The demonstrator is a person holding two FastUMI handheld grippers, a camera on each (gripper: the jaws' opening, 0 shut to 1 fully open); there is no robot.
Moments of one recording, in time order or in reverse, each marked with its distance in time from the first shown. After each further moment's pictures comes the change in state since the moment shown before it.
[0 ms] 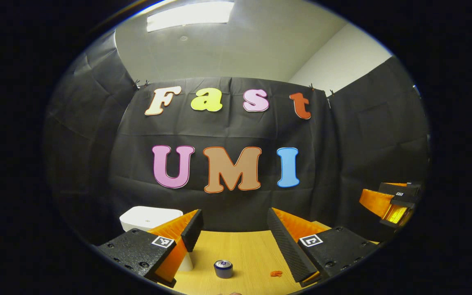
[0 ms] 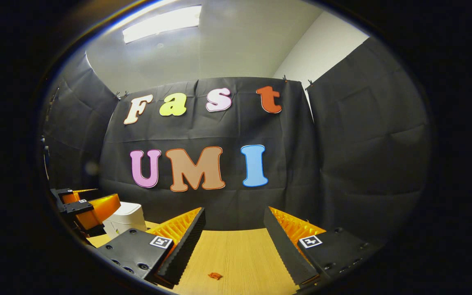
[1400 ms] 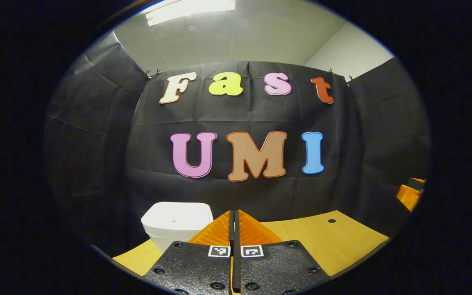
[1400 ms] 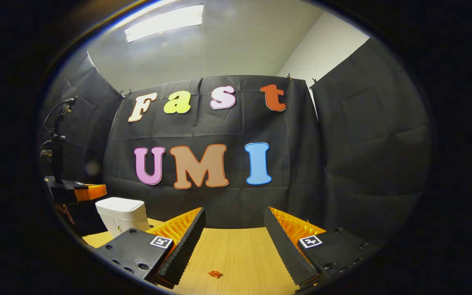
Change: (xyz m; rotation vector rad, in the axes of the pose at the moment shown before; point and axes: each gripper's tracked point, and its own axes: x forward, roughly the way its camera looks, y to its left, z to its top) left arm 0.040 0.095 -0.015 0.031 0.147 0.128; right arm -0.002 0.000 -0.009 -0.022 0.019 0.014
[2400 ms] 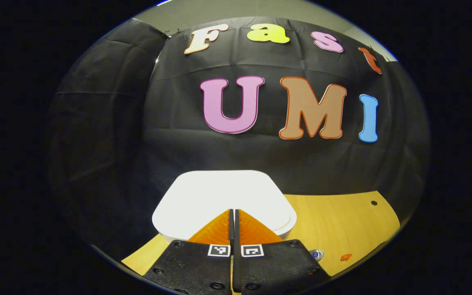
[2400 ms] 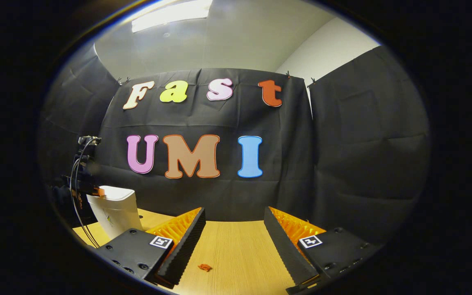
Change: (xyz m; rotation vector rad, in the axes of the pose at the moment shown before) left arm 0.107 0.124 -0.125 -0.052 0.308 0.170; right arm -0.007 -0.005 -0.012 -0.063 0.053 -0.063
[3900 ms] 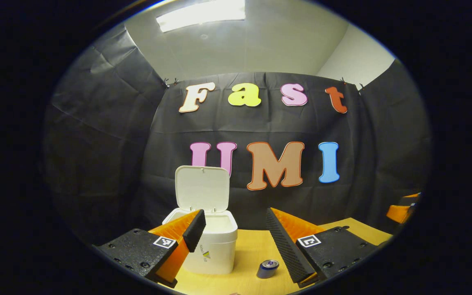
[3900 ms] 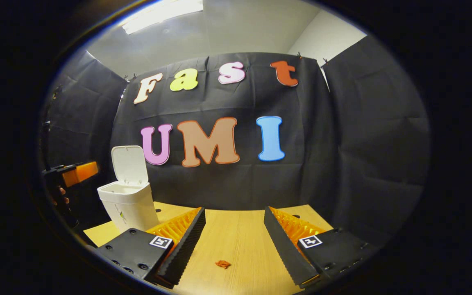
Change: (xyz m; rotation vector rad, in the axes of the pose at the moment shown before) left arm -0.192 -0.075 0.064 0.022 -0.427 -0.109; right arm 0.062 0.040 -0.064 0.052 0.146 0.163
